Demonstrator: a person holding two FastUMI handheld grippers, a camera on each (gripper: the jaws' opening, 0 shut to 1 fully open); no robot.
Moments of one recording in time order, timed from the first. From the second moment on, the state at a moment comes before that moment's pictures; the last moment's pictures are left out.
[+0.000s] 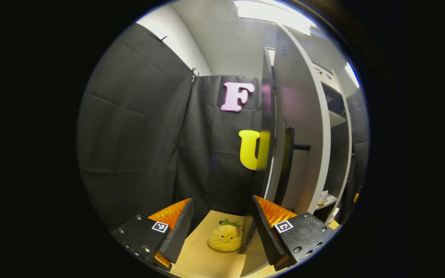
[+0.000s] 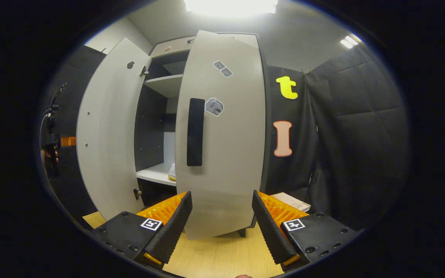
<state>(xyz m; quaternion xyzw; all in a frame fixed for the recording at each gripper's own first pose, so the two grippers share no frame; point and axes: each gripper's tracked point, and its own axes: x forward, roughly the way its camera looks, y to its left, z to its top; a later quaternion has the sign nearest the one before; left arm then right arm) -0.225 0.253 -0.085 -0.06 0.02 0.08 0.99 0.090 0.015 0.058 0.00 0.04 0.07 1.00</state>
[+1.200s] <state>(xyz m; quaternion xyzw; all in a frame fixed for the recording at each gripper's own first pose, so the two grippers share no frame) -0.175 0.073 -0.068 -0.05 -0.01 -0.06 1.00 0.078 -0.021 0.038 0.00 0.07 0.02 1.00</state>
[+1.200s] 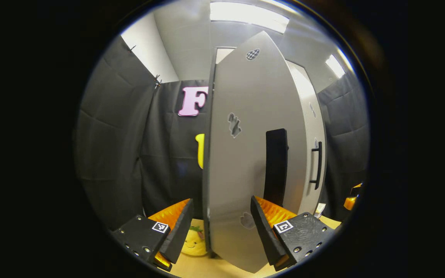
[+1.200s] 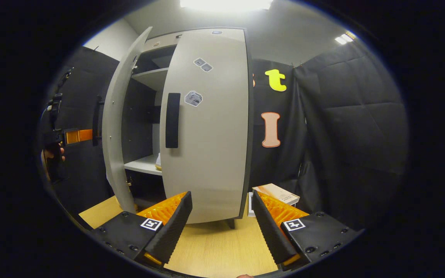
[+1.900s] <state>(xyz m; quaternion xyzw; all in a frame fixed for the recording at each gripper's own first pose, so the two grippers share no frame) -0.137 0.028 -0.108 -0.09 0.03 -0.09 0.99 0.048 -0.030 0.035 -0.01 0.07 -0.01 1.00</state>
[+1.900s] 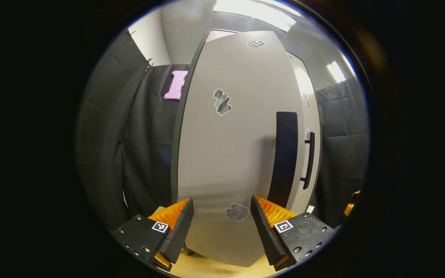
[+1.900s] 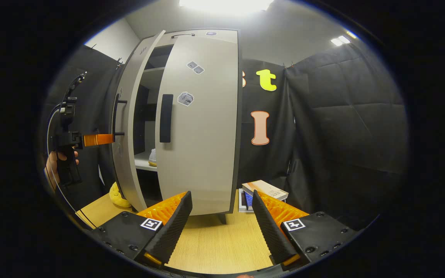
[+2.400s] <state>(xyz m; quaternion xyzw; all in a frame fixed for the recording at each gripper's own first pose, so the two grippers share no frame) -0.197 0.058 -0.090 -0.04 0.02 -0.04 1.00 0.043 -0.052 0.063 0.01 0.04 0.01 1.00</state>
